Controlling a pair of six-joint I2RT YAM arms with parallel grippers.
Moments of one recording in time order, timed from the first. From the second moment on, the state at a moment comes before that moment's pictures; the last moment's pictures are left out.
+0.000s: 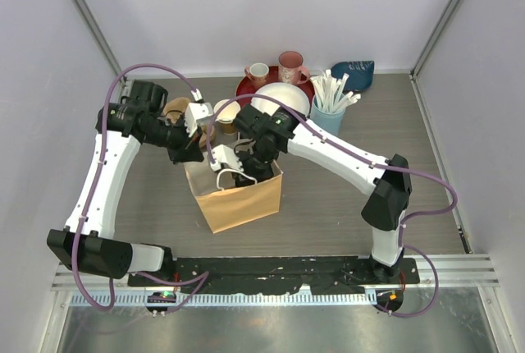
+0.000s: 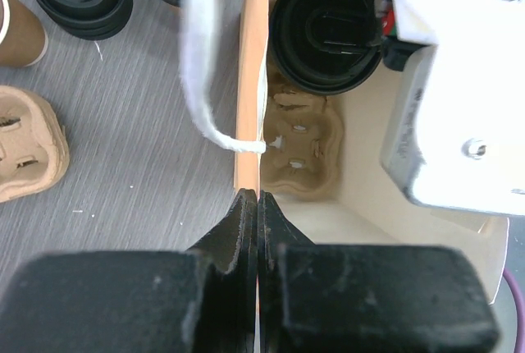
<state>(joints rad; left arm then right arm) -0.17 1.34 1.54 -1.35 0.72 0.82 0.95 1.89 1.90 -1.25 -0.48 -0.78</state>
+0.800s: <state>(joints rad) -0.17 1.34 1.54 -1.35 0.70 0.70 0.94 1.78 1.64 -1.00 -0.48 -0.68</state>
